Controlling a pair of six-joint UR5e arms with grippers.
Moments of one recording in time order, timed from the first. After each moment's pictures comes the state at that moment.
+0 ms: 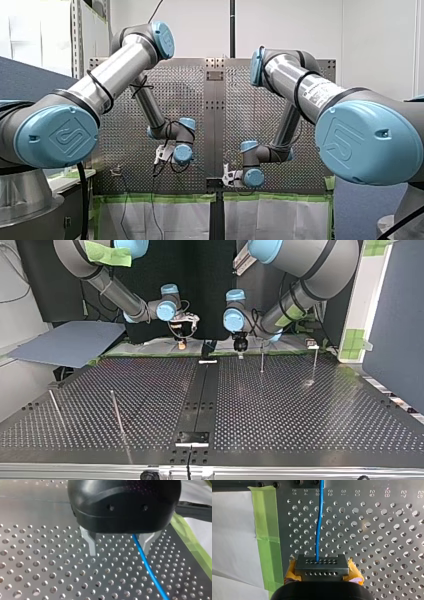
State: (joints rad) left arm -0.41 -2.41 -1.63 -2.53 -2.08 -1.42; right arm 2.13 -0.47 1.40 -0.65 1.64 1.59
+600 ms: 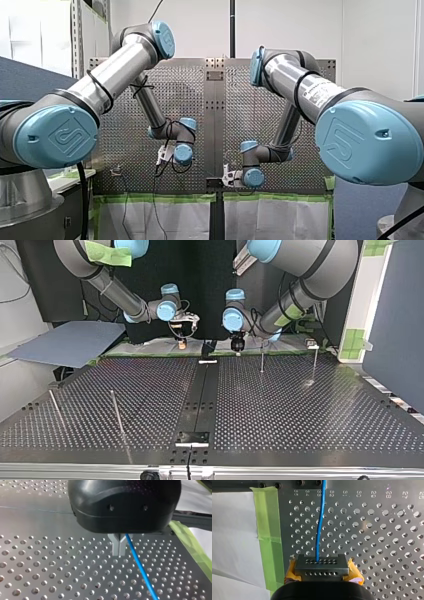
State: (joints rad) left arm -0.41 -2.41 -1.63 -2.53 -2.02 -1.45; right arm 2.13 -0.47 1.40 -0.64 1.64 1.59
